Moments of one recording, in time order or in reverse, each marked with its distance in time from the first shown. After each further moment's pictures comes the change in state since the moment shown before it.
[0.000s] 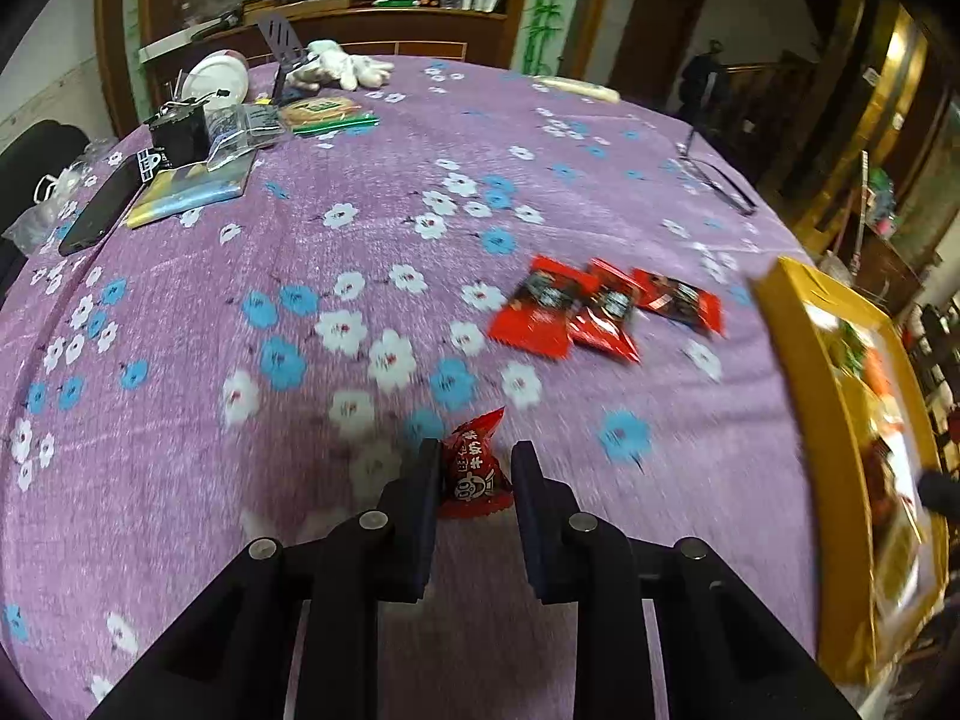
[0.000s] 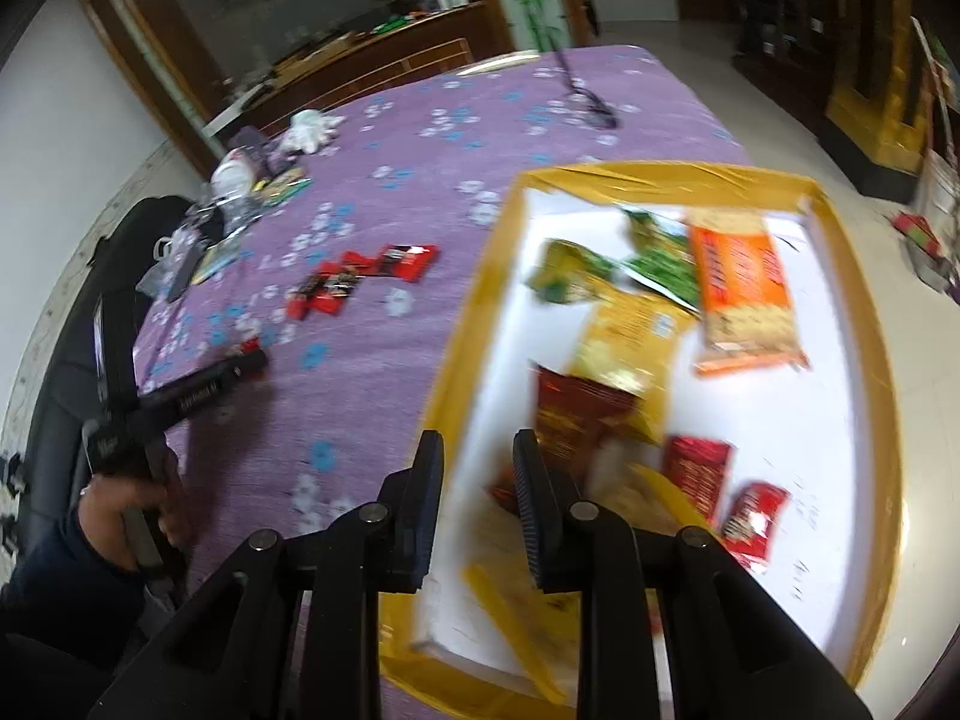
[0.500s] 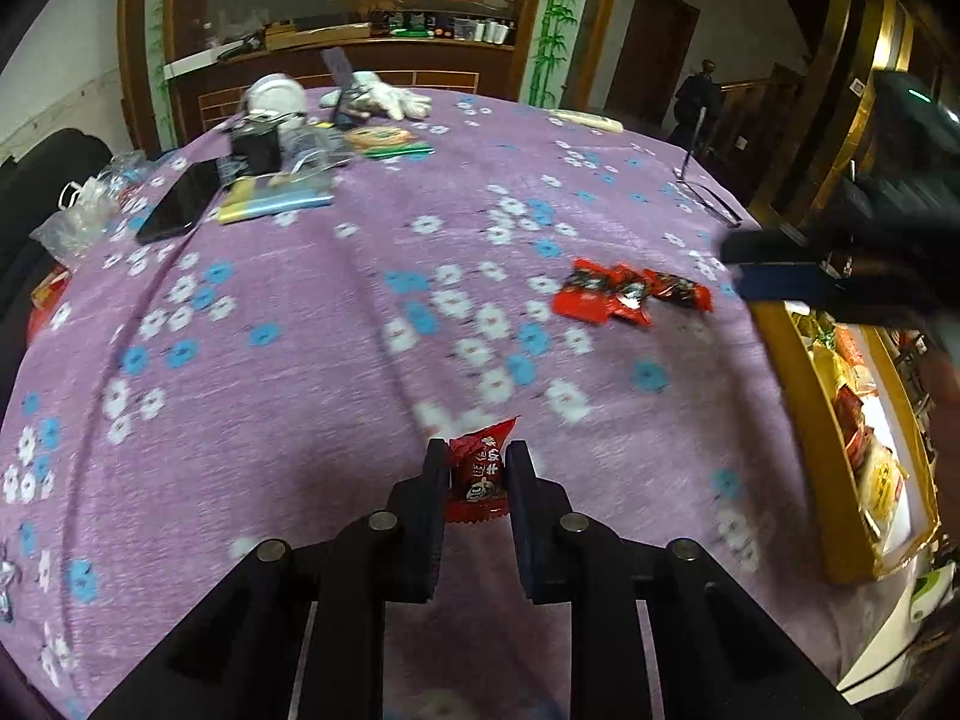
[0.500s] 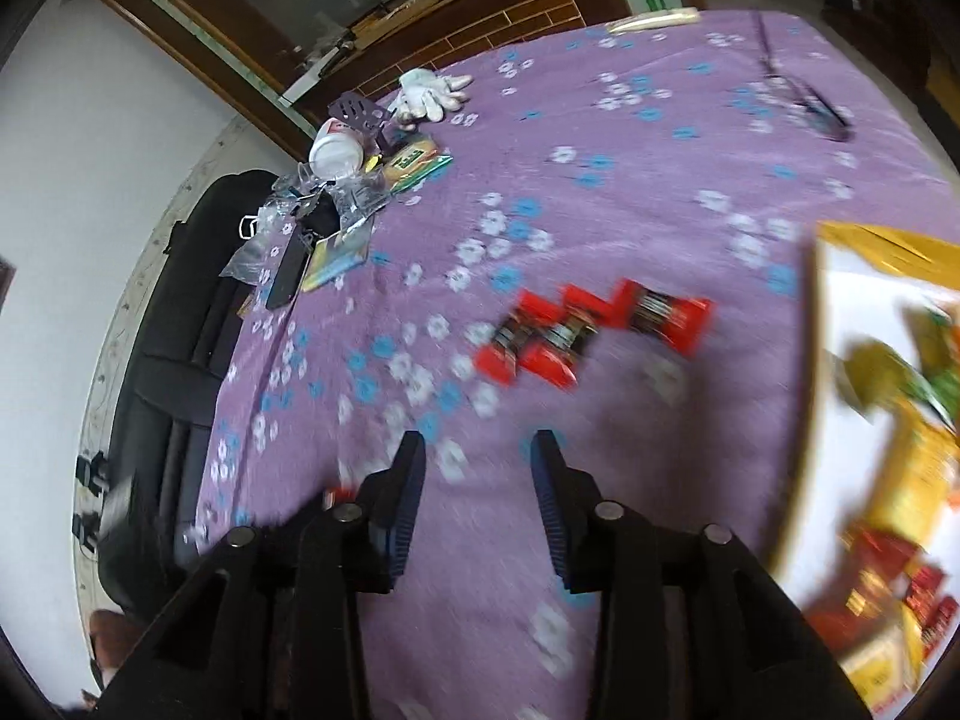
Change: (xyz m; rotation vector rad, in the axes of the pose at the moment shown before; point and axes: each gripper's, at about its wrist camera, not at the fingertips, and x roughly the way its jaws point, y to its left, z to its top) left arm -0.064 0.049 -0.036 0.000 -0.061 0.009; right arm 0.097 0.114 0.093 0.071 0.146 0.227
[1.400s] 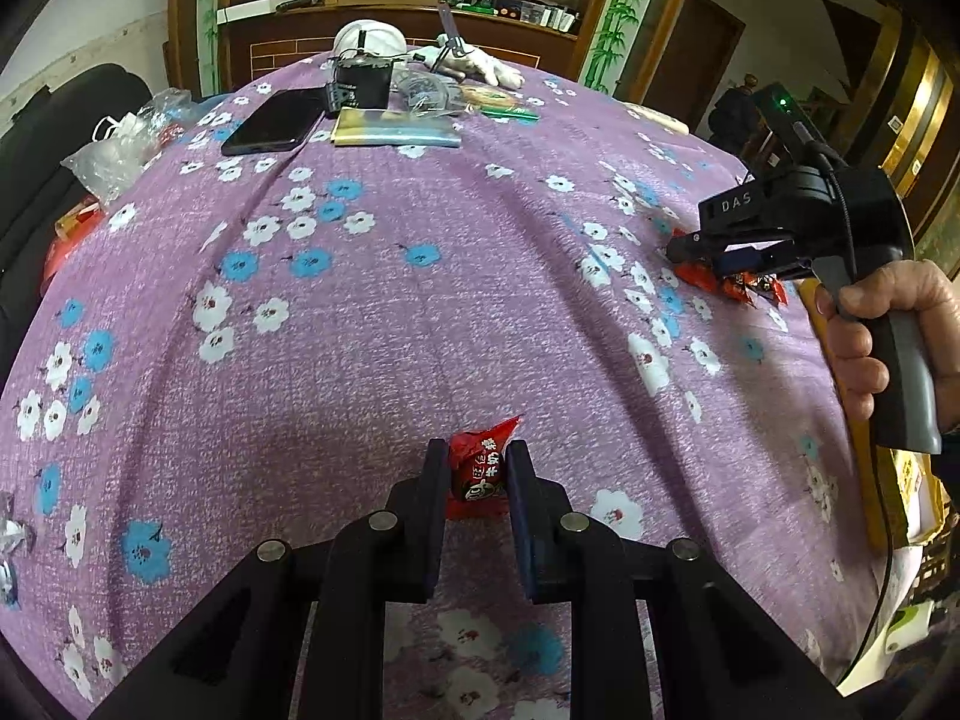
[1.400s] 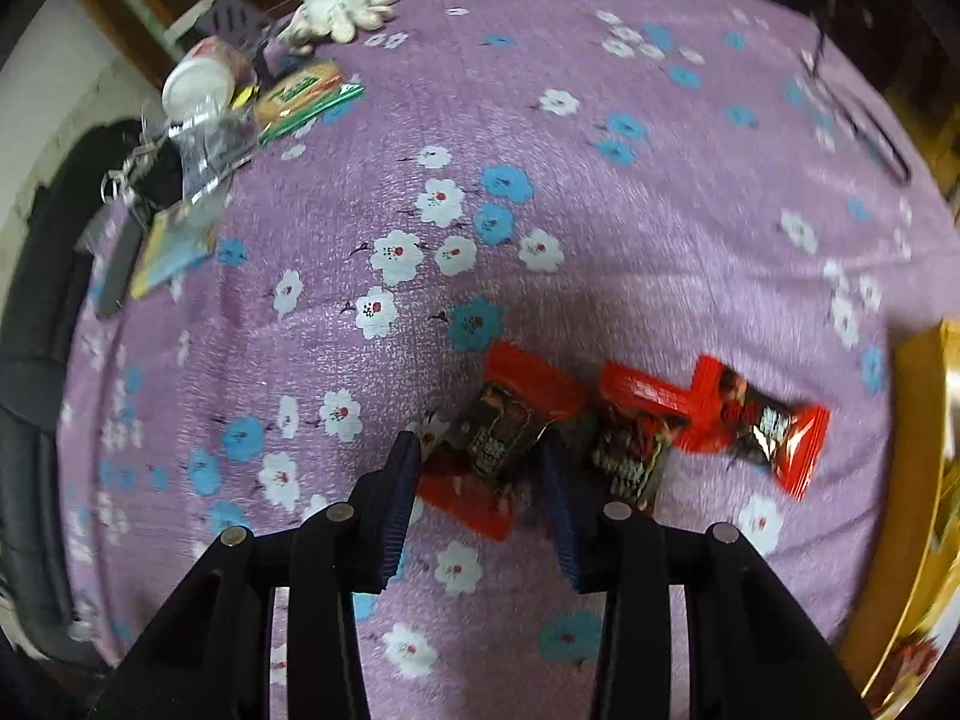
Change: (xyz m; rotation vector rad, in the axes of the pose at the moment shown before) left arm 0.001 0.084 -0.027 -0.101 0.044 0.009; right arm 0.122 0.022 0.040 -0.087 0.083 -0.396
